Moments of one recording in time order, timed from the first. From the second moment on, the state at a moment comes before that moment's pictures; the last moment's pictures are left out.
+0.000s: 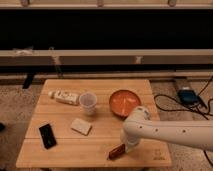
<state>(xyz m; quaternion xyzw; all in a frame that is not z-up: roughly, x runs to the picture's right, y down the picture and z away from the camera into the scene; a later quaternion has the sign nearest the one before) 0.112 0.298 0.754 -0.11 0.34 0.90 0.24</state>
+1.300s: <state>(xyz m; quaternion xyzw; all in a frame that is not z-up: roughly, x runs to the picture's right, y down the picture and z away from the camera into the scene) 0.207 0.265 0.762 0.01 0.37 0.90 0.21</state>
